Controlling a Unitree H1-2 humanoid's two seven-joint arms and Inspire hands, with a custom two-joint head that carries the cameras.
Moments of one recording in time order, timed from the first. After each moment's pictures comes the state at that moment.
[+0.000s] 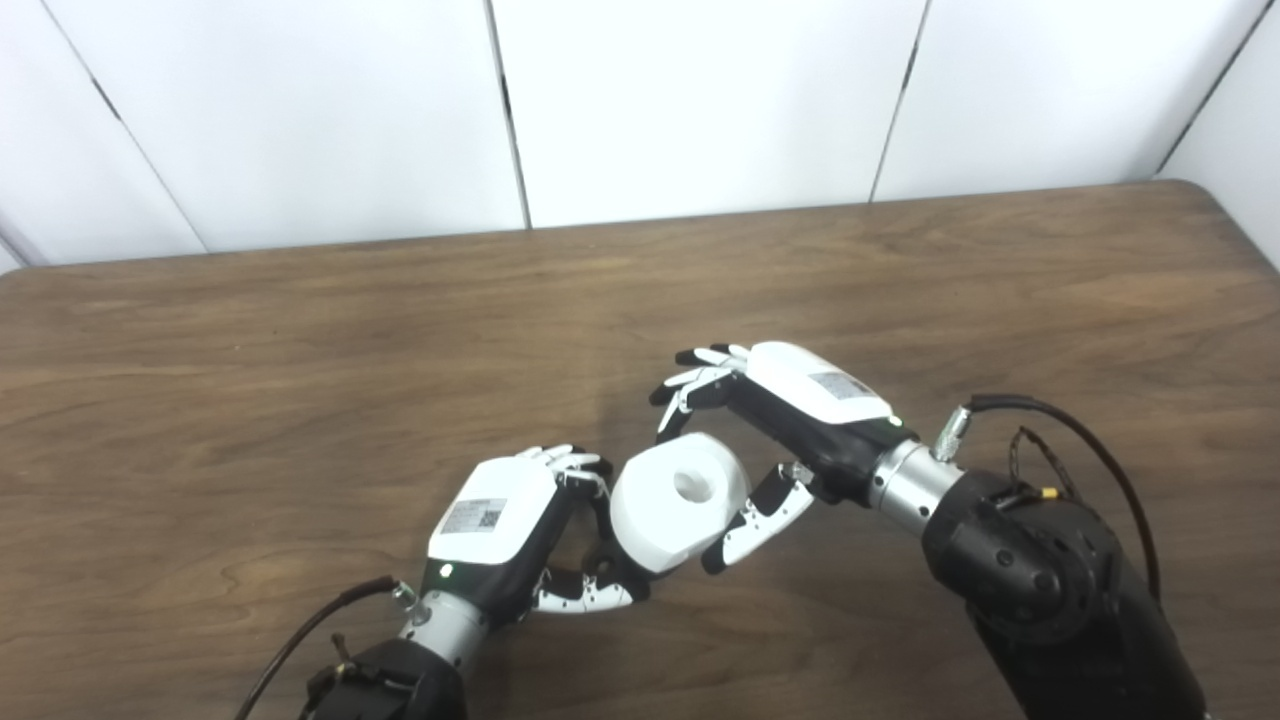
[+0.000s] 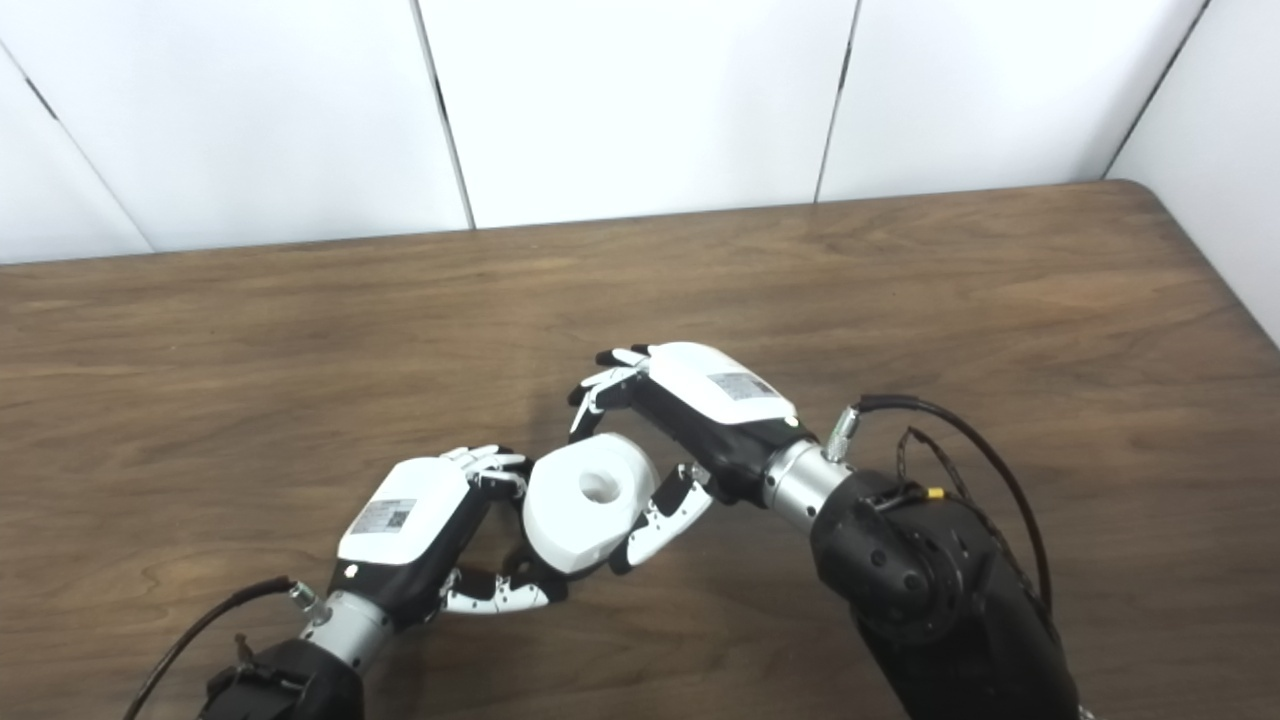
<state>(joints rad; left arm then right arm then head) 0.03 0.23 -0.45 -0.37 0.99 0.19 -0.32 -0.18 -0.29 0.34 -0.63 -0.74 0.40 0.67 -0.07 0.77</state>
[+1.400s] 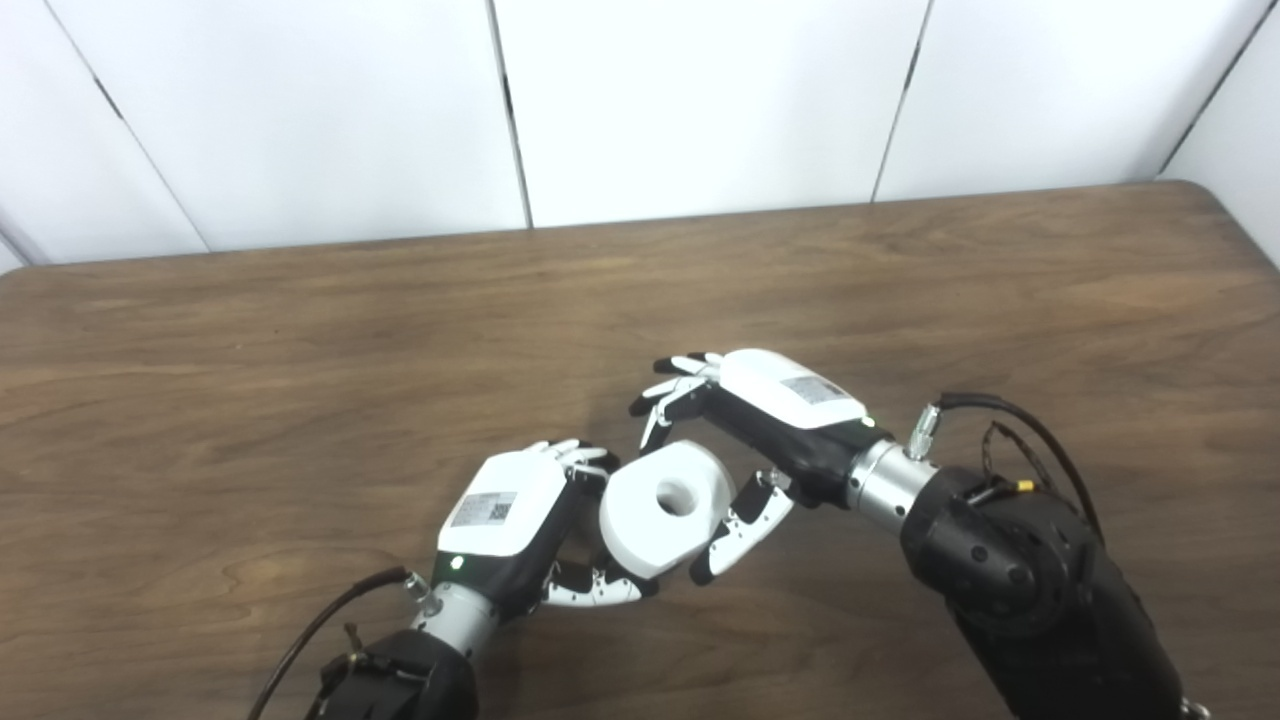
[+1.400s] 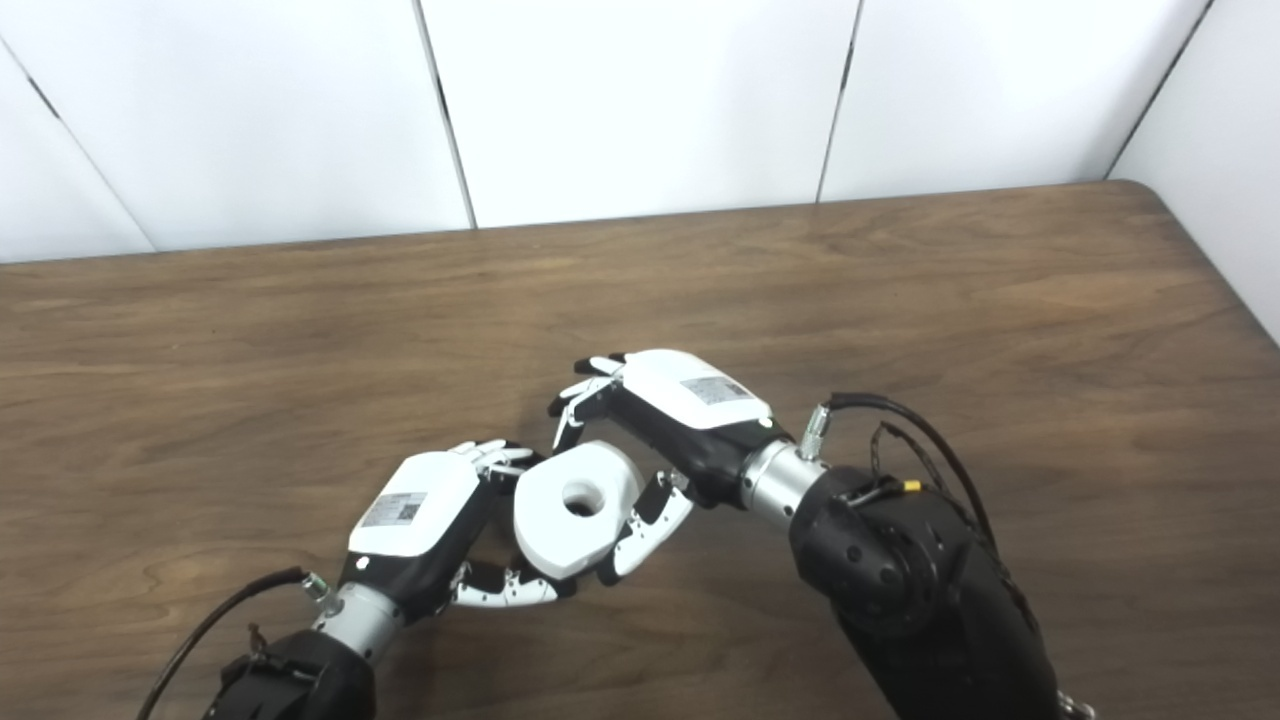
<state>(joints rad) 0.01 0.23 -0.48 -0.36 1.00 0.22 -0.33 -0.22 -0.28 0.36 -0.62 -0.76 0.39 0.71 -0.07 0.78</state>
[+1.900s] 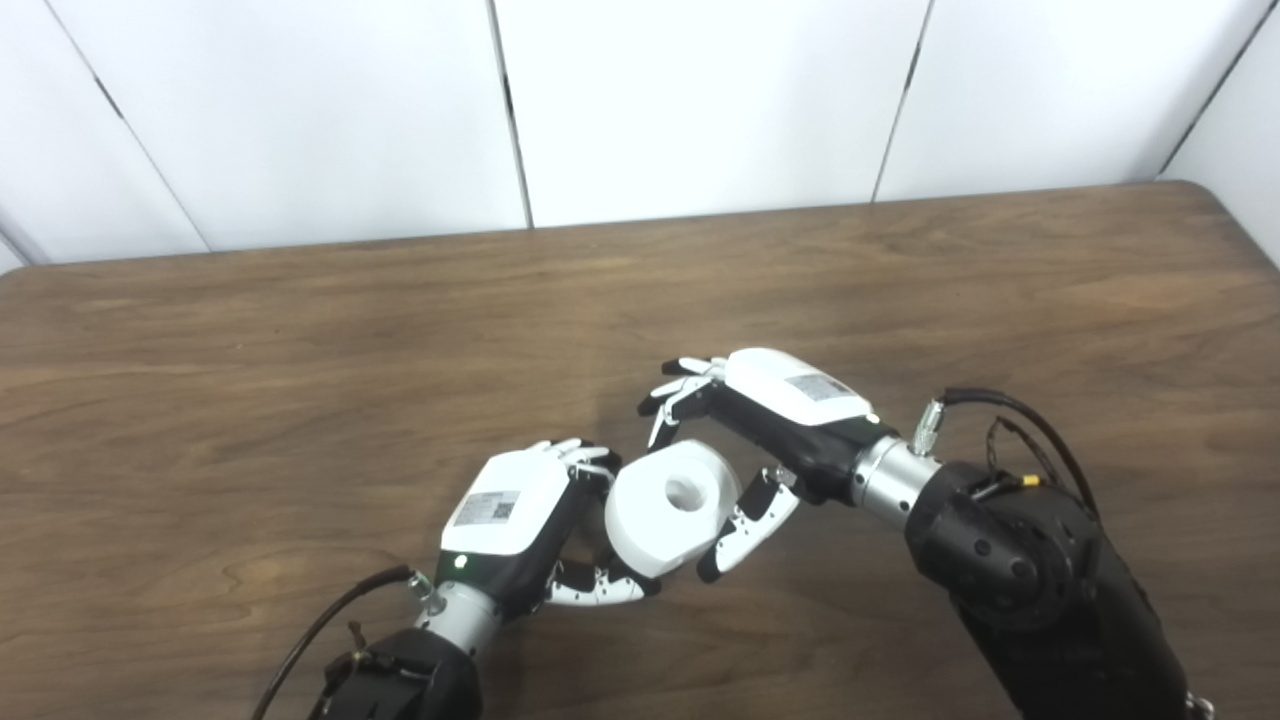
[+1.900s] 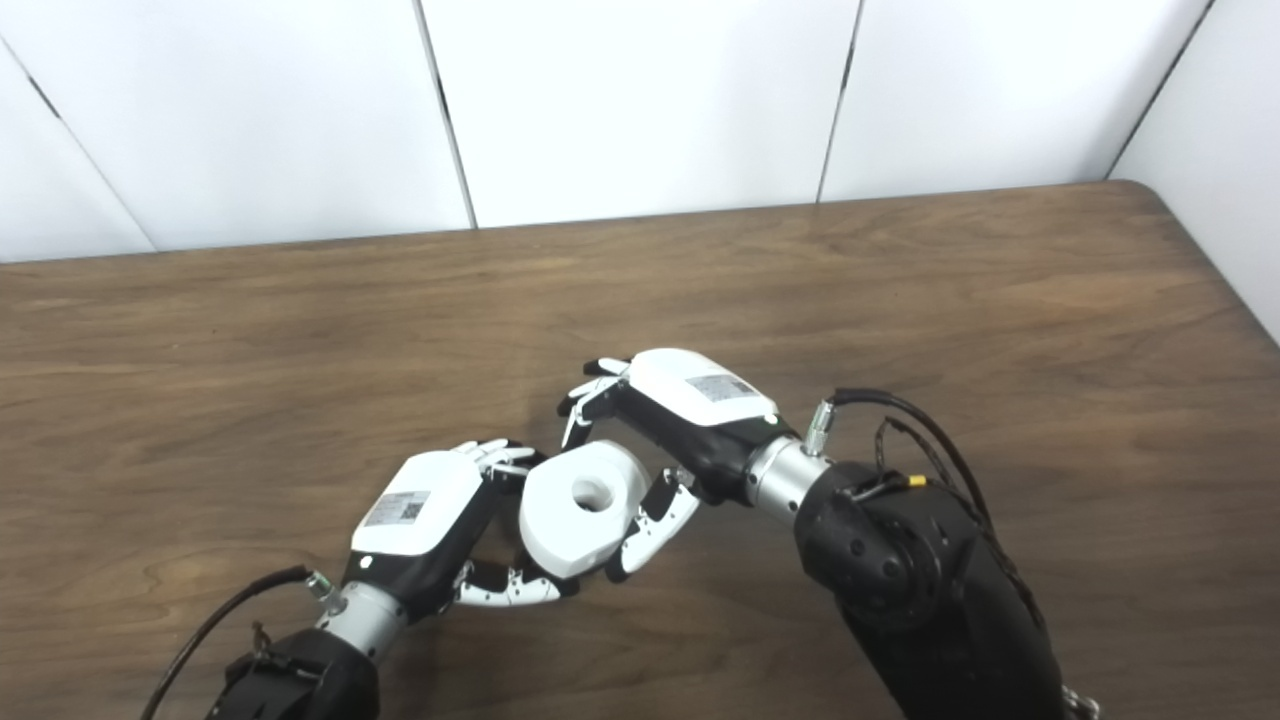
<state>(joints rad) 0.01 0.22 -0.48 -0.37 1.02 0.24 -0.35 -0.23 -0.29 0.36 -0.62 -0.77 0.40 0.74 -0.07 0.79</state>
